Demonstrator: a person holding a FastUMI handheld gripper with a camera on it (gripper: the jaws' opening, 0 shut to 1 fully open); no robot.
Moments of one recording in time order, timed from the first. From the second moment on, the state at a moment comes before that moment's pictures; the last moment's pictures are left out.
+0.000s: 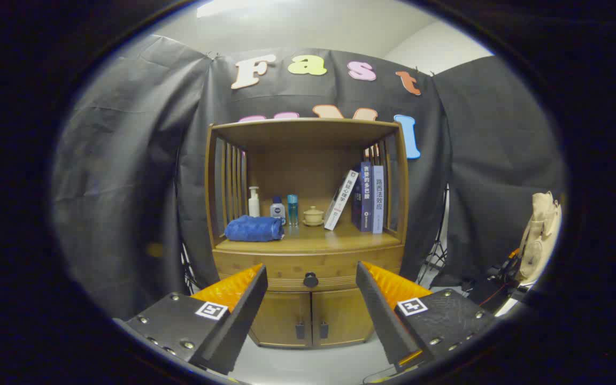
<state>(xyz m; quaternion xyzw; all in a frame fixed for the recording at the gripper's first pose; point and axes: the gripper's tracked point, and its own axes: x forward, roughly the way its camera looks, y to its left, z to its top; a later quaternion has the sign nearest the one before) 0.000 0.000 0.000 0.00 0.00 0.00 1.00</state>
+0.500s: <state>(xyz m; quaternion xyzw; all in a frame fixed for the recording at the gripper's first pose) -0.008 -0.007 0.010 0.00 -0.02 -0.01 1.00</state>
